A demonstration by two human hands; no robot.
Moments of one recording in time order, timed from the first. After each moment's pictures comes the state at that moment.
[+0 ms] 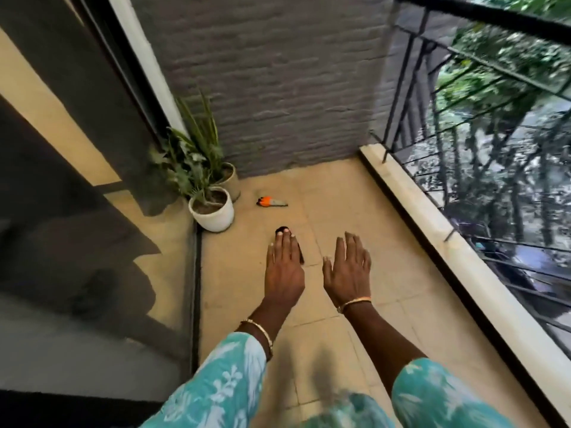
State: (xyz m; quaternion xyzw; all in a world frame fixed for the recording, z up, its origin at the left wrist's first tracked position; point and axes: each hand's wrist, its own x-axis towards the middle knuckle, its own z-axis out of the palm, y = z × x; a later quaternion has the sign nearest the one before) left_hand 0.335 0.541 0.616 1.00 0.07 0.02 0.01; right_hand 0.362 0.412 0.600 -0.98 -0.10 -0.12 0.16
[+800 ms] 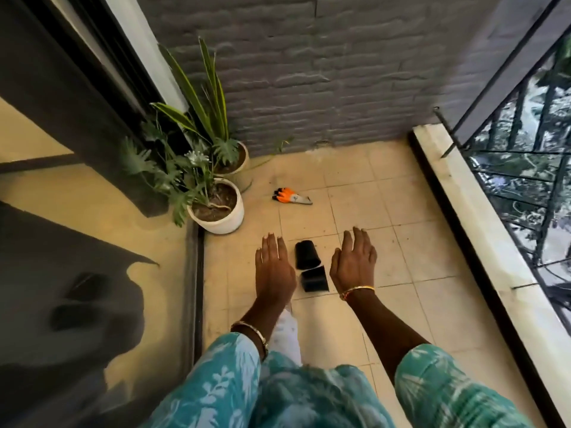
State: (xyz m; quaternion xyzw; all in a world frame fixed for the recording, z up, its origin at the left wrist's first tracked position) left_hand 0.671 0.769 0.527 0.98 0.17 -0.07 0.10; right_hand 0.733 0.624 0.517 -0.98 -0.10 0.01 0.16
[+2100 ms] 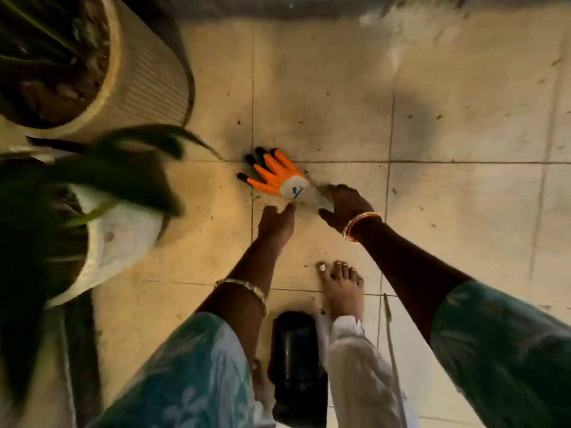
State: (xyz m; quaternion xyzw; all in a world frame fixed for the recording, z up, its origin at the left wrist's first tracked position) left_hand 1.195 0.916 -0.049 0.56 0.62 -0.24 0.49; right_hand 1.286 0.807 -0.061 -0.85 -0.24 0.45 0.11
